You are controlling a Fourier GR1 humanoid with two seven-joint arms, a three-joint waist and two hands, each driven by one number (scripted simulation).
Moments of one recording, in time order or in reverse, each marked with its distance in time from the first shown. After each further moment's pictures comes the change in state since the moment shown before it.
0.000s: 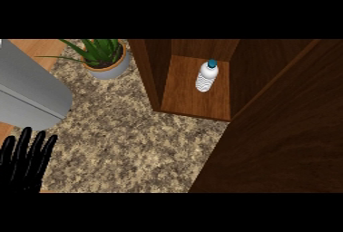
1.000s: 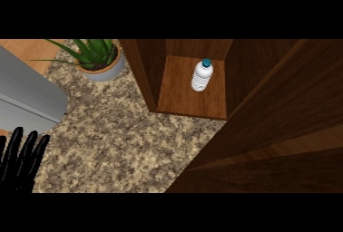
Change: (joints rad) left arm 0.018 0.017 0.042 0.012 0.035 -0.040 -0.004; right arm 0.055 0.051 -0.211 0.121 -0.283 -0.190 -0.044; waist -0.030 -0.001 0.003
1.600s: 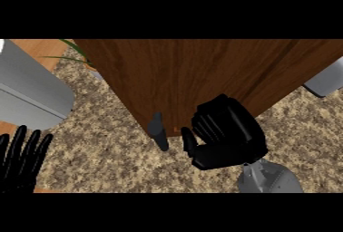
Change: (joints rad) left arm -0.016 0.003 0.000 0.014 0.014 -0.037 0.010; right arm -0.483 0.098 -0.183 0.463 -0.010 -0.428 -0.039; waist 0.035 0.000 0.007
